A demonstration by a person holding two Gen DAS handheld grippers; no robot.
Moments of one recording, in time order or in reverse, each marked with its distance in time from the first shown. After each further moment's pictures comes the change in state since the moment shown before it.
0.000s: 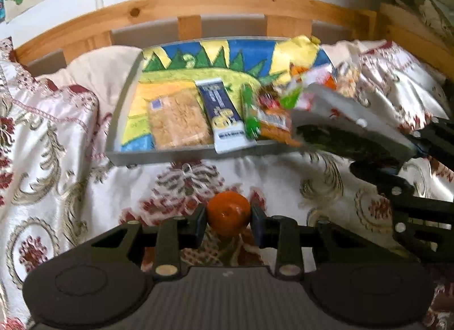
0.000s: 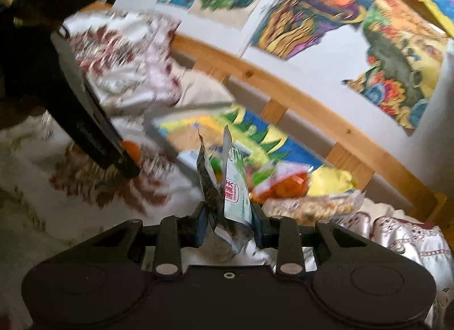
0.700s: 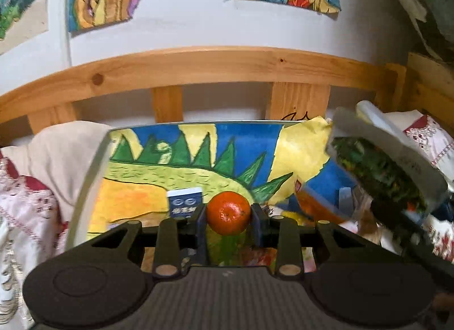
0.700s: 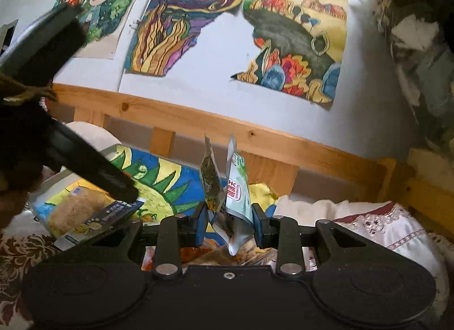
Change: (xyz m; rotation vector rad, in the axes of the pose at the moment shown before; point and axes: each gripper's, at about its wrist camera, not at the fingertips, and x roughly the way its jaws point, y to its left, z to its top) left arm 0.078 -0.032 0.136 -0.048 -0.138 0.026; right arm 0.068 -0.090 0.027 0.327 -0.029 -0.287
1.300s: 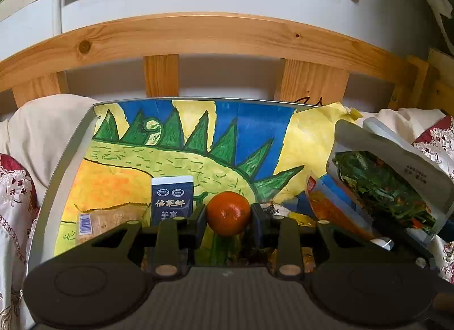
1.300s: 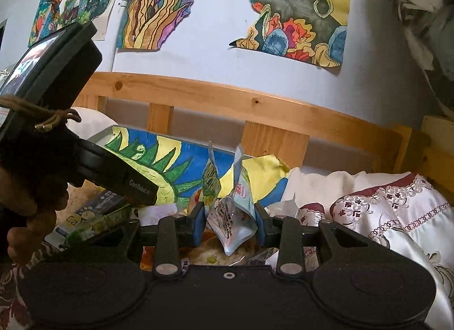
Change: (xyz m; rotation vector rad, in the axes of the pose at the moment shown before) left arm 0.044 0.001 -0.004 -0.061 0.059 0.001; right arm 0.032 0.000 -0.009 0.056 0.098 0.024
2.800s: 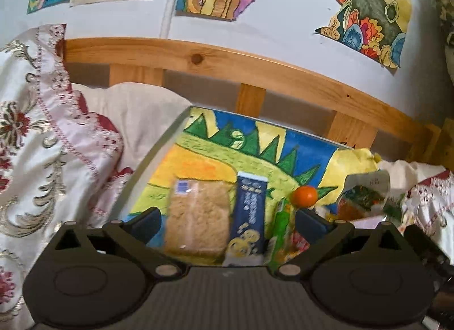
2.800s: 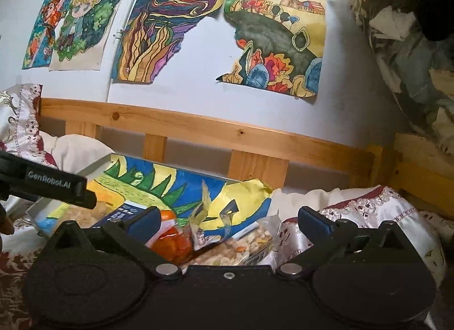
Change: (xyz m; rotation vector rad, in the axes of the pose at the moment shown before) left arm -0.093 0.063 -0.057 -0.237 -0.174 0.088; right arm -0.055 0.009 0.002 0.037 -0.109 -0.074
